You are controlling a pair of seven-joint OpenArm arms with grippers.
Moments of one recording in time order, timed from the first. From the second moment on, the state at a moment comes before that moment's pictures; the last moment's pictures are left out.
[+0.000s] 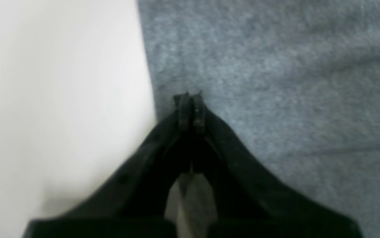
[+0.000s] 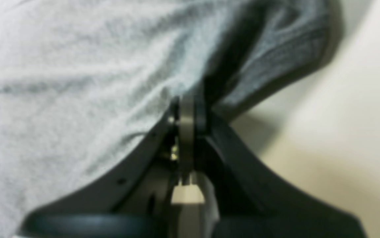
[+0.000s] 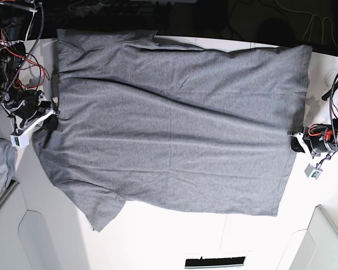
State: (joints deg) left arm -26.9 -35.2 16.0 33.7 -25.8 -33.2 26.8; right arm 4.7 15.3 19.0 63.1 24.7 30.3 -39.9
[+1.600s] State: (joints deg) left arm -25.0 -35.3 16.0 35.5 -31.5 -38.0 31.3; right arm 3.1 21.1 21.4 63.4 30.6 30.3 -44.2
